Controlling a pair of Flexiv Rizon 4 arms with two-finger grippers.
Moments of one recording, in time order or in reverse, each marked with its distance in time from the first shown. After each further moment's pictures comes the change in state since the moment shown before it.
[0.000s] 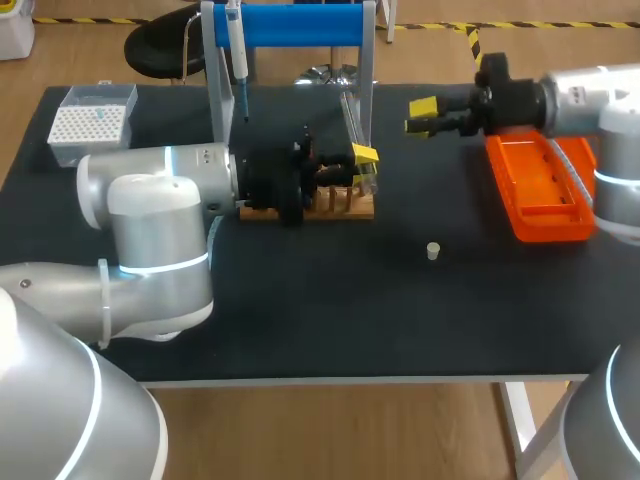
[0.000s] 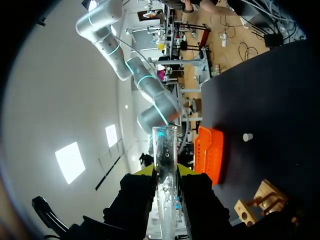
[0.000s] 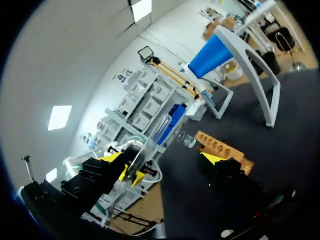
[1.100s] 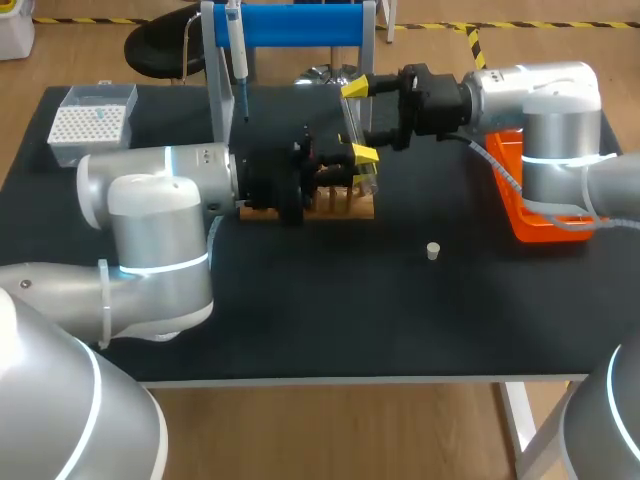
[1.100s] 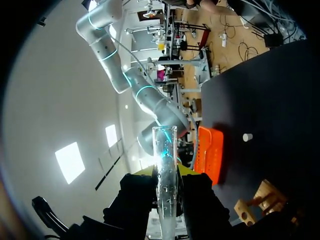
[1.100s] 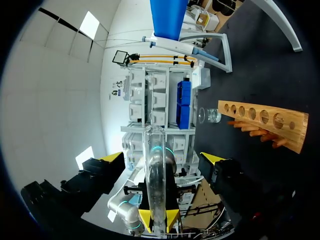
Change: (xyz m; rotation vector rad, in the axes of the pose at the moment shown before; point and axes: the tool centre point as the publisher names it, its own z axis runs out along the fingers) left arm 0.000 0.000 0.000 0.000 0.001 0.000; right arm 0.011 0.017 0.102 0.114 0.161 0.623
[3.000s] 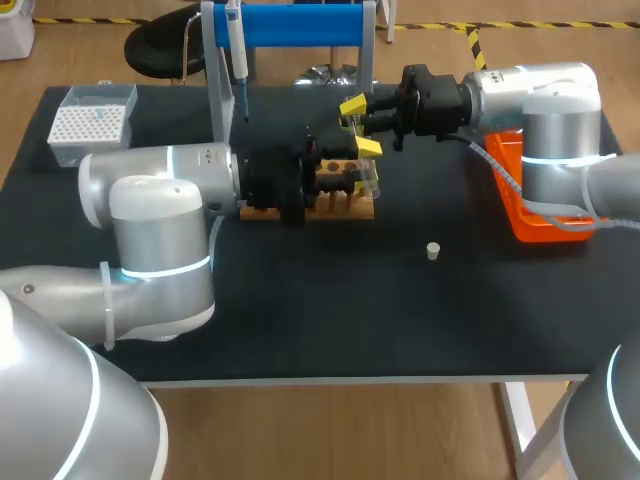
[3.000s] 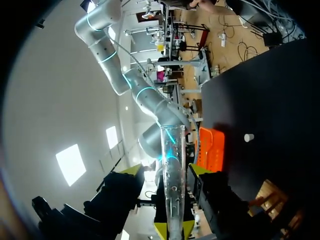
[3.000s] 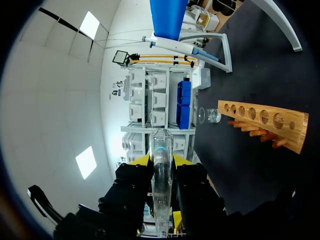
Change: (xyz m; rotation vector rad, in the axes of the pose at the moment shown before) left arm -0.002 -0.003 0.003 0.009 -0.004 0.014; right arm -0.001 0.000 0.000 0.000 0.001 -0.001
